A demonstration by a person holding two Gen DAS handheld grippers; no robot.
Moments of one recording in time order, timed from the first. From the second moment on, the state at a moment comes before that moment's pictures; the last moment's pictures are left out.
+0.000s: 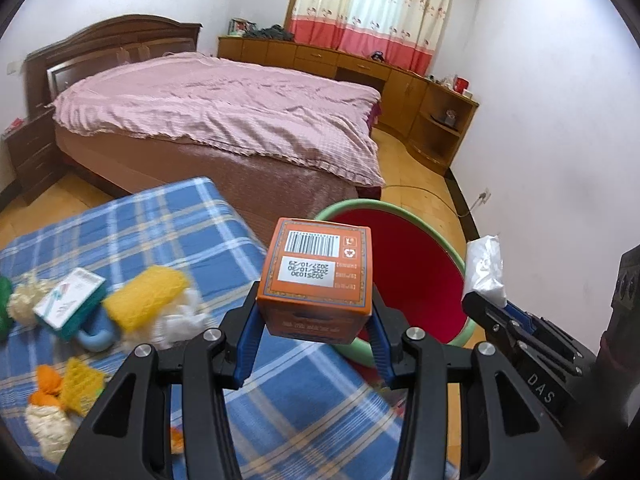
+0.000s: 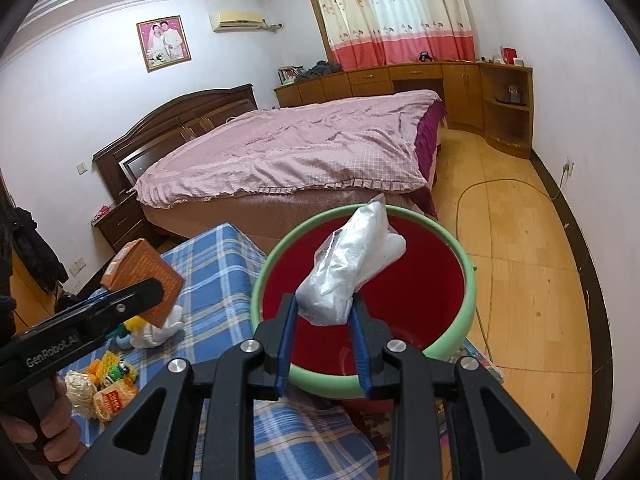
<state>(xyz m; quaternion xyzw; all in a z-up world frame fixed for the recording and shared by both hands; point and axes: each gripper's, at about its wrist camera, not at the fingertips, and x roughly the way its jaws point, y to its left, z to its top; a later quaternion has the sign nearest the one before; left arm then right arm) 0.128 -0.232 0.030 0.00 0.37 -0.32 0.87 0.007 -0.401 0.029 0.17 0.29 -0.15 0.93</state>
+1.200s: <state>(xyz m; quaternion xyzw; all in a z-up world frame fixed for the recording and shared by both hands) 0.132 -0.288 0.002 0.03 0.38 -0.36 0.85 0.007 -0.445 -0.006 0.22 0.31 -0.18 0.91</state>
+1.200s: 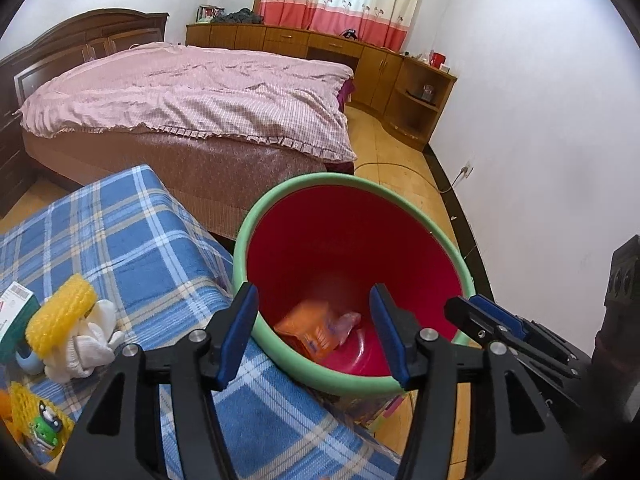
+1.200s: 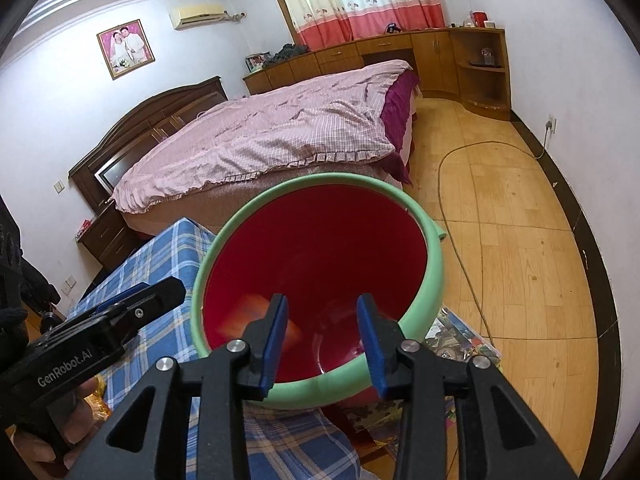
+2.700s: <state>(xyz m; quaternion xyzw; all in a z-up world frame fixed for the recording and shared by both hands) 0.096 -0.037 0.005 -0.03 0.39 -0.11 0.91 0.003 -0.307 0.021 0.19 0.31 -0.03 0.93</state>
